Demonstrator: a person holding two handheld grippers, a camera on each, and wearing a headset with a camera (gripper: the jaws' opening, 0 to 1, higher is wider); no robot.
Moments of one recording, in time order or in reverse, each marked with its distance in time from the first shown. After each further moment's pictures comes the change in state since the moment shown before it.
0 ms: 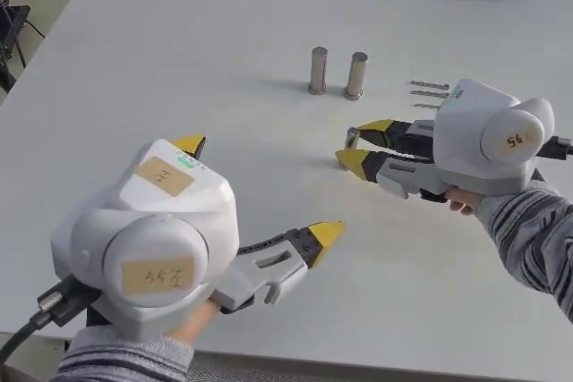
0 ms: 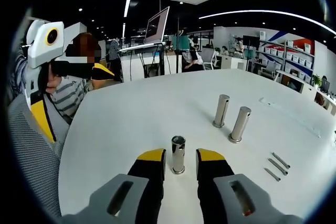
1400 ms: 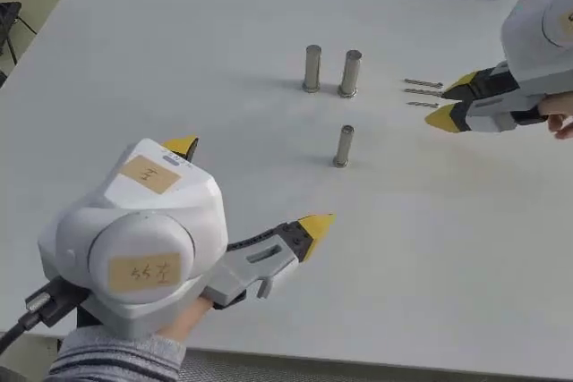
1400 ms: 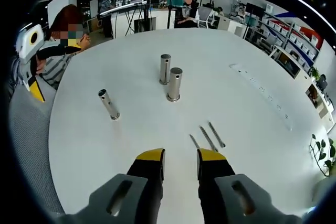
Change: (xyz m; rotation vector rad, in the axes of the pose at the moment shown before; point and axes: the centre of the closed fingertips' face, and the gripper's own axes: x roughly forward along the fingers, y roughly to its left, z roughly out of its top) left arm -0.001 0.003 -0.003 -0.036 -0.006 0.015; right arm -0.049 -0.123 -0.034 -0.085 0.435 -0.057
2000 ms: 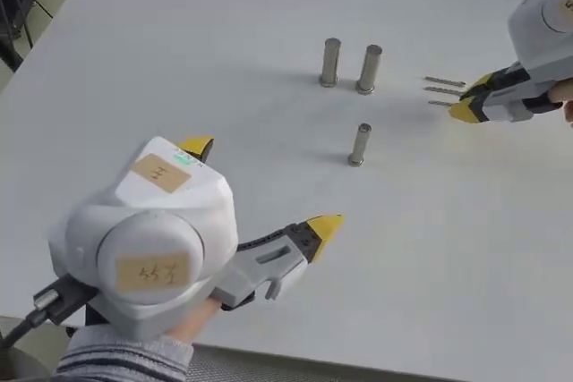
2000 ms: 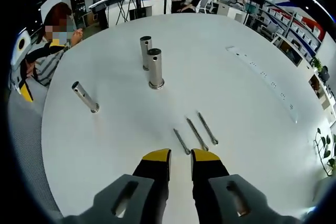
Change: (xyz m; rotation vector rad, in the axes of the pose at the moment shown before) left arm 0.002 0.000 -0.006 -0.019 0.017 0.000; right arm 0.024 -0.019 -0.018 0.034 0.091 0.020
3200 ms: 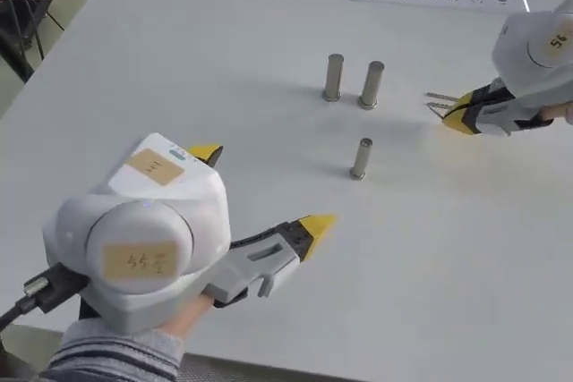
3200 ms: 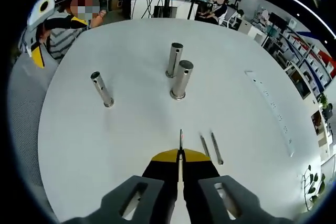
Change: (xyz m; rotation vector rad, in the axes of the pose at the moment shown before) left arm -0.003 0.005 0.009 -0.003 0.002 -0.015; right arm -0.006 0.031 0.025 -0.260 -0.059 0.028
